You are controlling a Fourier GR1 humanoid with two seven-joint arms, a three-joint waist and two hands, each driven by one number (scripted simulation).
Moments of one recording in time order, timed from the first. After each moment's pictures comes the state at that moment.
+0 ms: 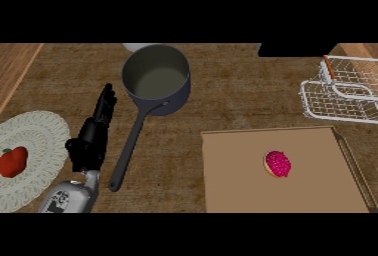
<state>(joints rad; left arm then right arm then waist) -0.18 0.21 -0.23 -1.52 0.04 0.35 0.02 -0.20 -0.86 -0.32 -1.84 -0.24 0.96 -0.03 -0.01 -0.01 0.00</state>
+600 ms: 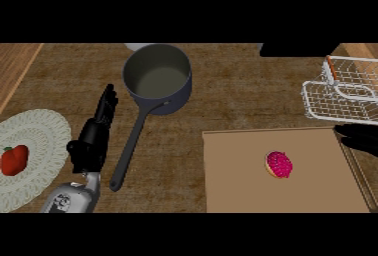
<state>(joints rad) -0.16 0.18 -0.22 -1.55 -0.01 0.32 0.05 -0.08 -0.73 -0.23 -2.11 -0.01 0.96 0.06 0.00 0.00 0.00</state>
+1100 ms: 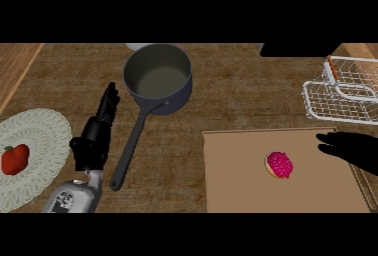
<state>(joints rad) -0.17 0.15 -0.20 -1.54 -0.04 0.30 0.06 -0.07 -0.70 -0.14 -2.13 0.17 0.99 0.10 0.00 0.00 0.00</state>
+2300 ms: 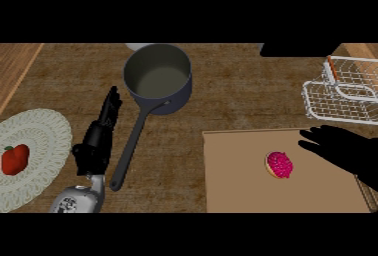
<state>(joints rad) -0.14 0.09 -0.16 -1.56 -0.10 0.25 0.05 -0.03 -0.68 0.01 -2.03 0.75 0.75 -0.27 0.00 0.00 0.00</state>
